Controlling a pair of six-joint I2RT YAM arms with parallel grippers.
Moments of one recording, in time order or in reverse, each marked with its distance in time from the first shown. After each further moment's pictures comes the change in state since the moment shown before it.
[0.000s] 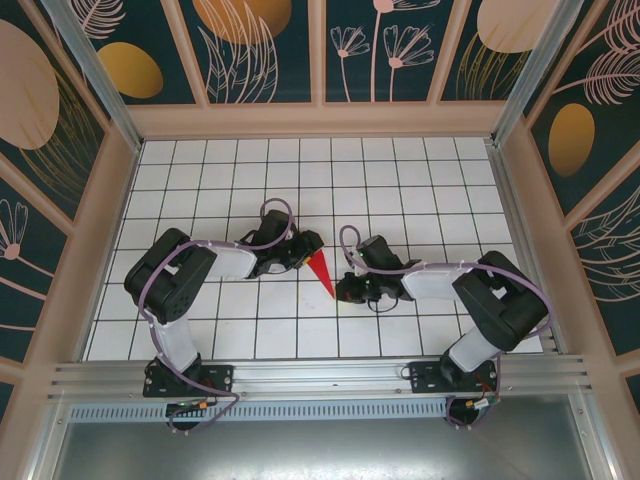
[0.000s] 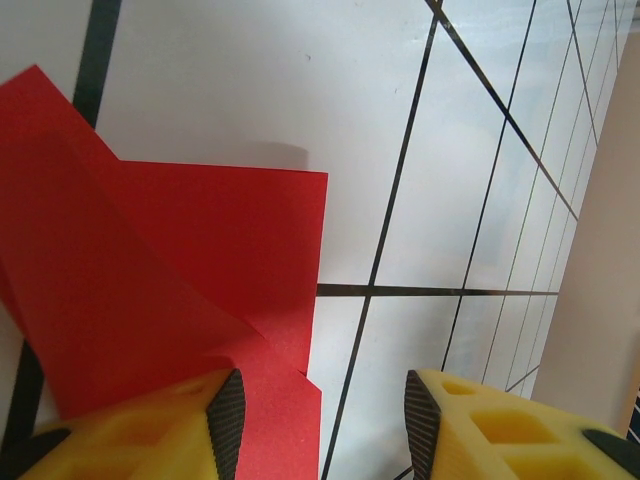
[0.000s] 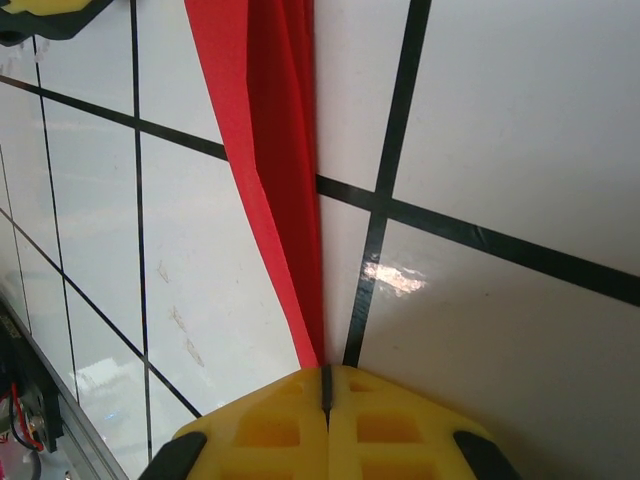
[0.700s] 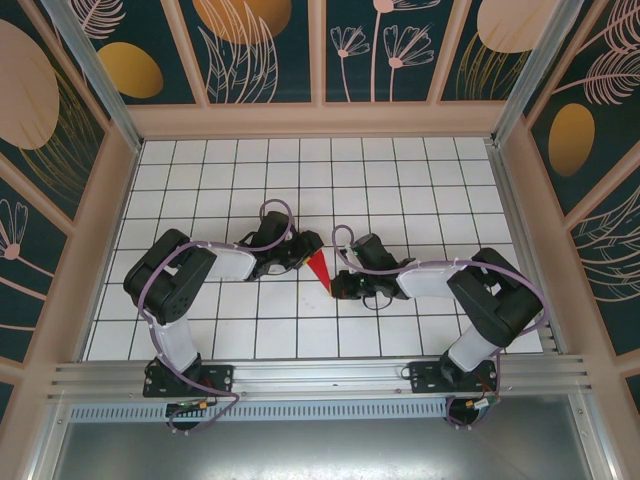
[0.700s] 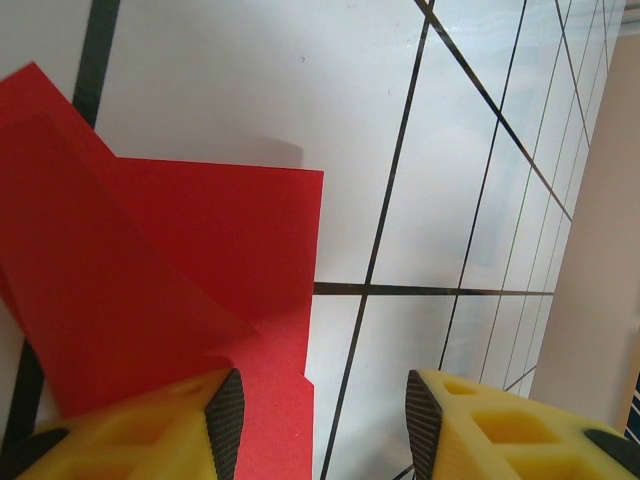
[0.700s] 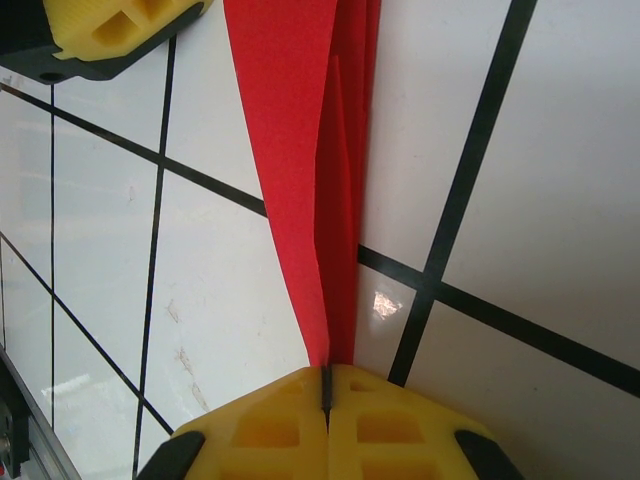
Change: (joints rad) left arm 0.000 -0.007 -0.018 0.028 -0.008 0.000; right arm 0.029 0.032 0.032 0.037 0.057 -0.048
